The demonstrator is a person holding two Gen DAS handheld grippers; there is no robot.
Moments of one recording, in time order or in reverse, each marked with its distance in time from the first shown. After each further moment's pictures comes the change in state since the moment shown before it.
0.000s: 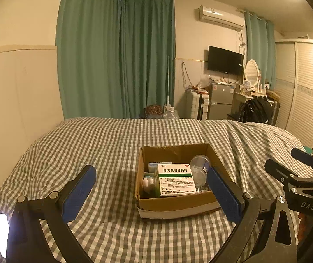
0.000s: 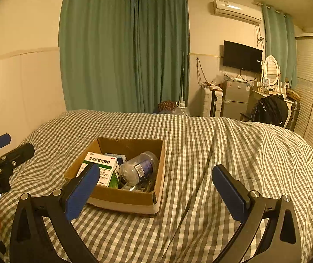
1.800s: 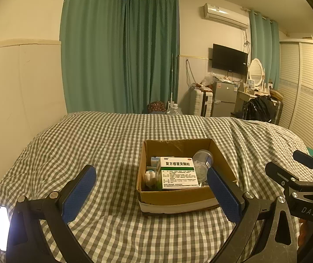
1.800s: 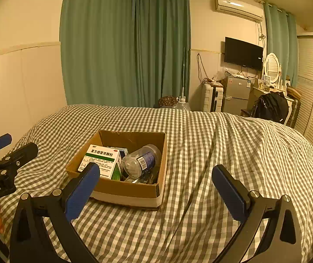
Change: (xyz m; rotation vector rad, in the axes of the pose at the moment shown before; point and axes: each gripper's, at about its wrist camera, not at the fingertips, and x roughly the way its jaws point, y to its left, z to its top) left arm 0.000 -0.003 -0.012 -0.014 0.022 0.024; right arm 0.006 0.008 -0.010 -0.007 0.031 -0.001
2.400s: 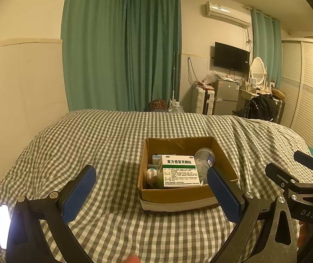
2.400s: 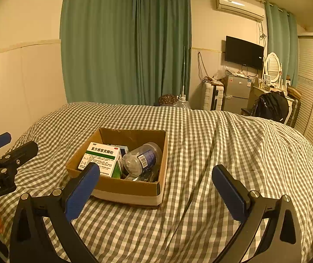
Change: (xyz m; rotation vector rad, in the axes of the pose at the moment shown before) left arm -0.001 -0.002 0.000 -0.006 0.014 0.015; right arm 0.004 0.006 -0.001 -0.006 0.013 -0.003
